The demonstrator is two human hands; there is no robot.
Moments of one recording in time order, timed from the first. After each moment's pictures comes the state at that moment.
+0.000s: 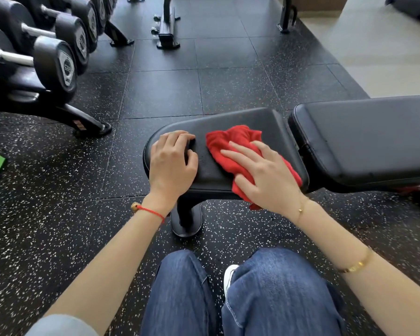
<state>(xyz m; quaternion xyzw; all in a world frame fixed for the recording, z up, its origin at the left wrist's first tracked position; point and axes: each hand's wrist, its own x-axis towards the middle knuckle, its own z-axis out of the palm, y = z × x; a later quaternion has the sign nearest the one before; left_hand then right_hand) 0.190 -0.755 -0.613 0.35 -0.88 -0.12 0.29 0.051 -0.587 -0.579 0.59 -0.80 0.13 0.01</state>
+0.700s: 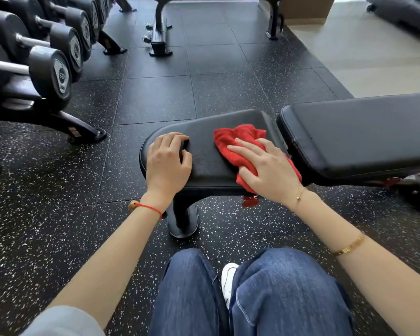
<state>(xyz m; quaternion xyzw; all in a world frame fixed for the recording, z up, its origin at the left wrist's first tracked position) 0.193 -0.751 -0.611 0.34 -0.89 -0.13 0.29 0.033 -0.573 -0.581 0.55 -0.82 0.13 0.01</state>
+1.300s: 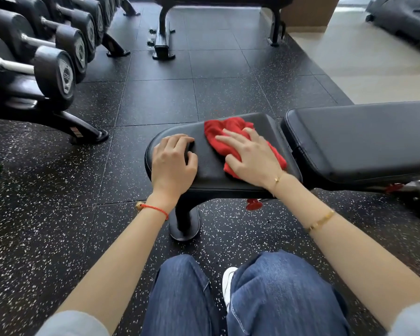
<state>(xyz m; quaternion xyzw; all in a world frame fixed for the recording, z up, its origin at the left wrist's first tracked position) 0.191 -0.755 -0.613 0.35 -0.88 -0.14 0.30 0.036 -0.628 -0.577 0.55 -0.82 0.11 -0.01</state>
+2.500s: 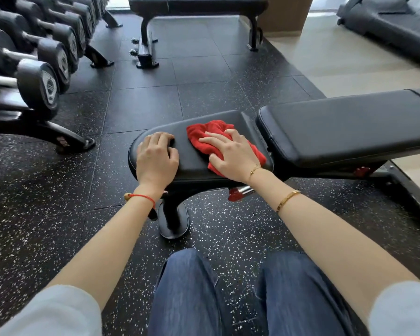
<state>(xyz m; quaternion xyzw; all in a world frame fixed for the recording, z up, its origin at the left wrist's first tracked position) 0.188 -0.742 -0.605 0.36 -0.88 -0.13 0.27 0.041 -0.602 -0.577 0.55 -0.82 0.14 -0.02</state>
